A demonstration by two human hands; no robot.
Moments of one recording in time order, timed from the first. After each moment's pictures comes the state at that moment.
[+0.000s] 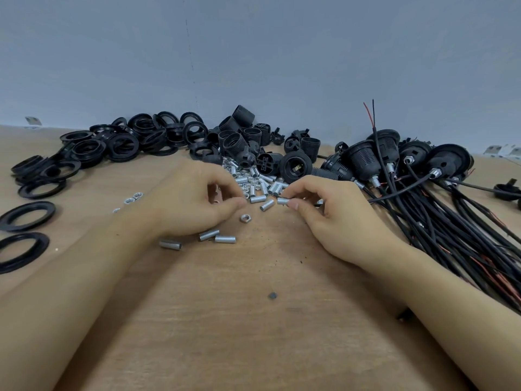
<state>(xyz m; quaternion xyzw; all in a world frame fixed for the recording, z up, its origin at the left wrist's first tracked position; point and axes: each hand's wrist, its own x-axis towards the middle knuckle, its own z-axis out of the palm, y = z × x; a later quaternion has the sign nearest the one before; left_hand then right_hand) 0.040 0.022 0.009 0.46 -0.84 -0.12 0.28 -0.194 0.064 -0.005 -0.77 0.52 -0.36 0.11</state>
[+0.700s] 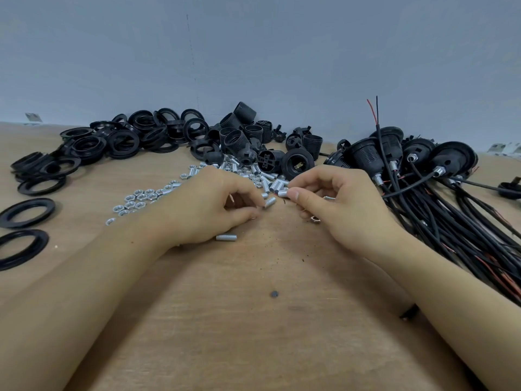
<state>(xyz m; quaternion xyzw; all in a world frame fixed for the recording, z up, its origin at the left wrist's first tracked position) 0.027 0.031 0.006 0.41 -0.86 -0.19 0.25 -0.194 0.064 0.001 -0.69 0.49 -0.47 0.26</state>
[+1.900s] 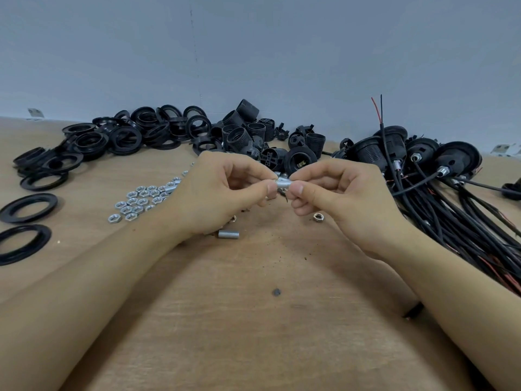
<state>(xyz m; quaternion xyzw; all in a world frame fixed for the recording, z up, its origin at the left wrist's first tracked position) 0.014 0.036 0.006 0.36 -0.74 -0.37 0.42 -0.193 0.067 0.007 -0.65 0.41 -0.52 0.38</state>
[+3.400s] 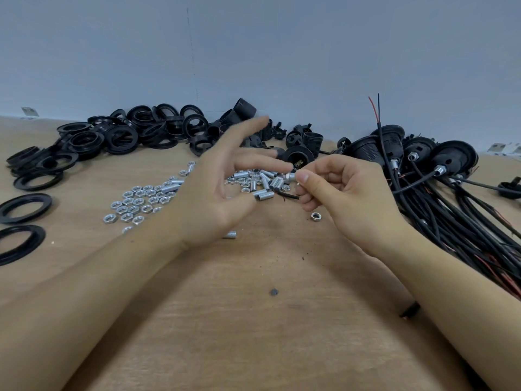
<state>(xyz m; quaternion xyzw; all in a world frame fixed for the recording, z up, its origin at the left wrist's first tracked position) 0.009 0.052 0.012 0.31 -0.78 -0.30 0.45 -0.195 0.061 0.001 -0.65 0.46 -0.53 0.31</state>
